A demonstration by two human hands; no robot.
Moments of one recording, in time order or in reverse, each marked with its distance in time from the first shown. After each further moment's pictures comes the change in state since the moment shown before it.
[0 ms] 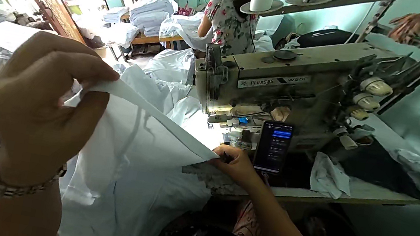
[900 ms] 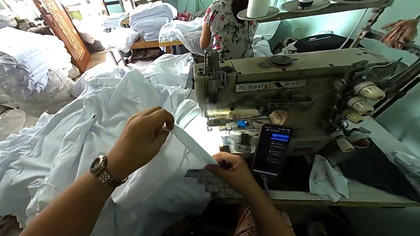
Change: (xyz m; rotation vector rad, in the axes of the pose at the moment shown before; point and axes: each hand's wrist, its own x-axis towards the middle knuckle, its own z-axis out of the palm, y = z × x) left_hand -0.048 0.005 0.105 -0.221 -0.266 -0.250; right_hand -0.008 -0.002 0.006 0.012 0.020 0.047
